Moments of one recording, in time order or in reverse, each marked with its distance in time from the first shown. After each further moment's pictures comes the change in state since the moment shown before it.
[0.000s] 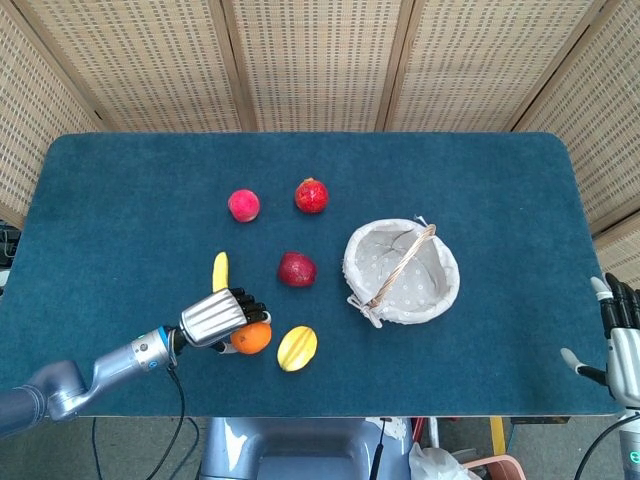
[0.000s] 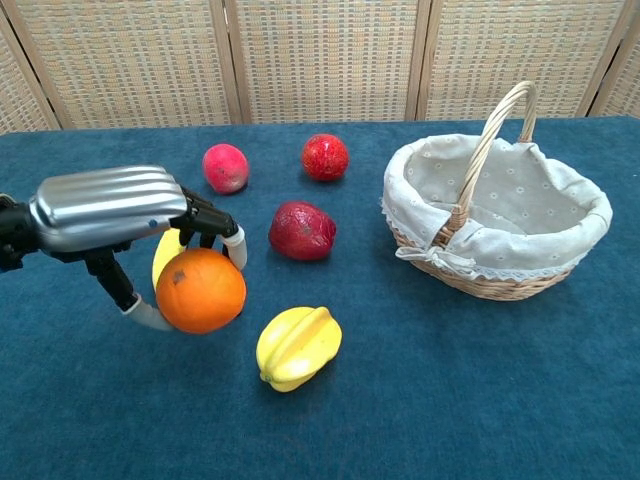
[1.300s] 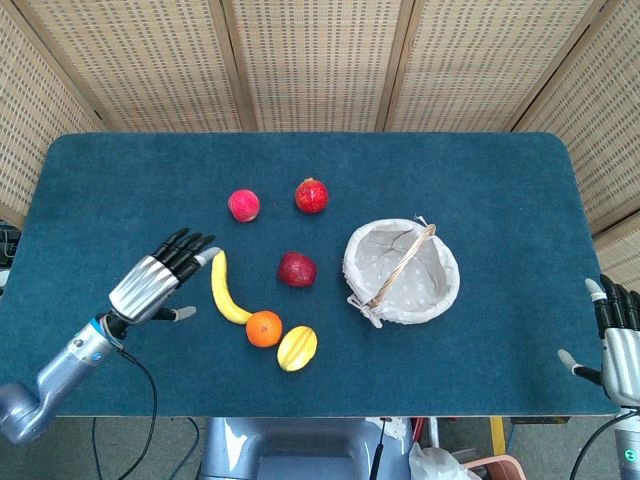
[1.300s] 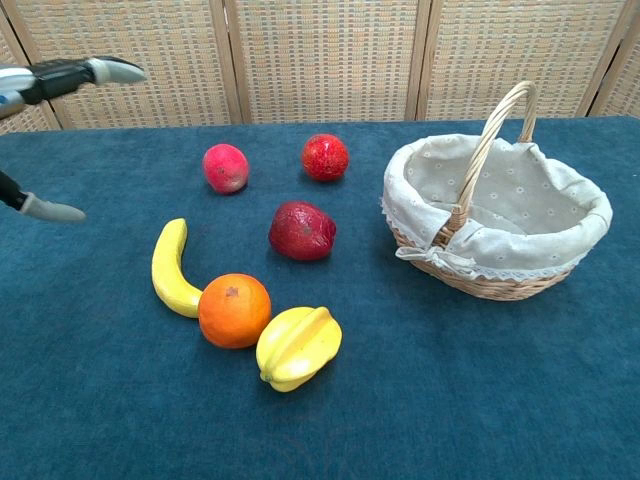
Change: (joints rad) left arm 0.164 0.166 -0.013 -0.117 -0.300 0.247 0.006; right arm 0.008 -0.015 -0.009 0.007 0.000 -0.015 -0.032
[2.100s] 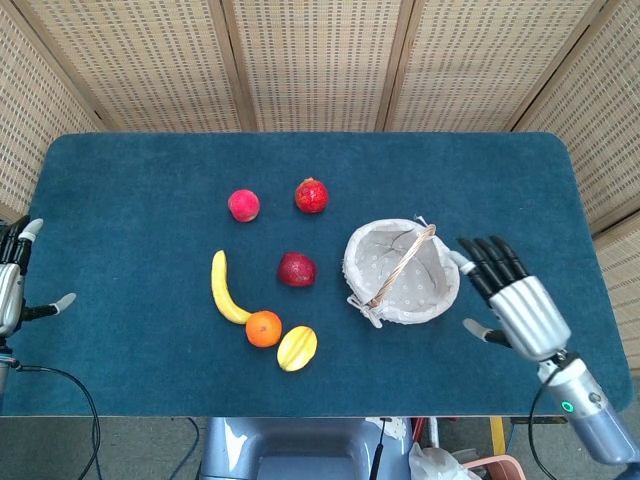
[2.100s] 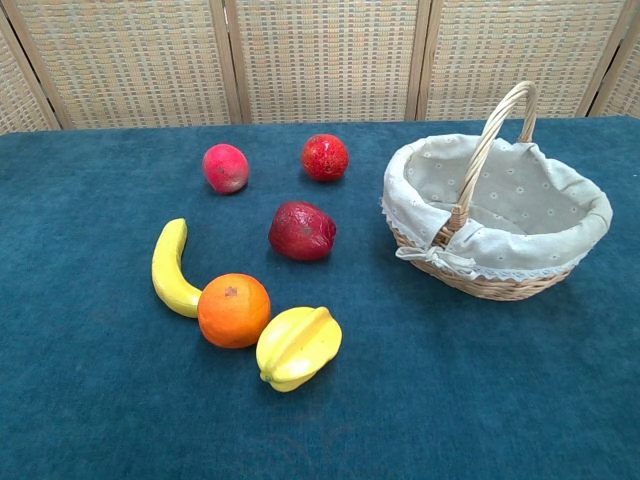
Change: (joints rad) left arm 0.300 0.237 -0.155 -0.347 -0.444 0.035 0.176; right arm 0.343 0.074 0.043 -0.045 -0.358 -0.220 0.119
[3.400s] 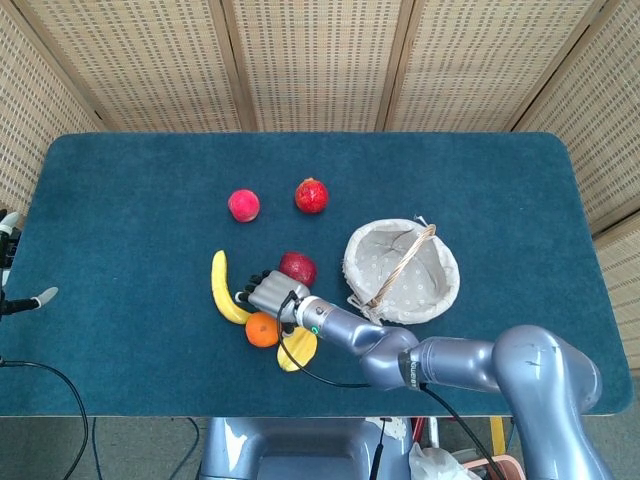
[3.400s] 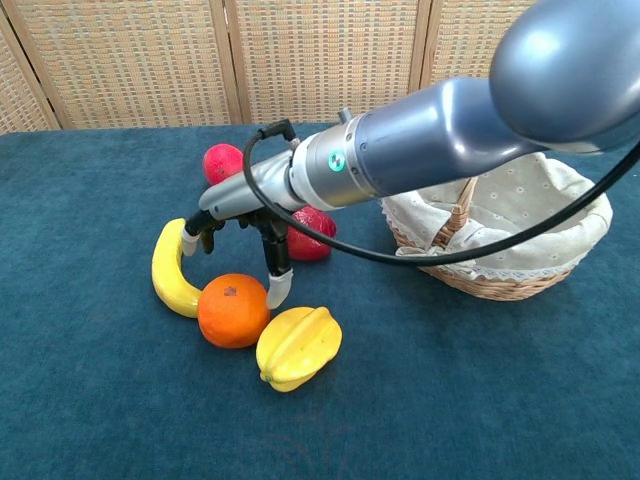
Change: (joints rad) left arm 0.038 0.047 -0.085 -0.002 -0.034 -0.094 -0.021; right arm 1.049 -0.614 0.001 0.373 0.981 -0.873 -0.413
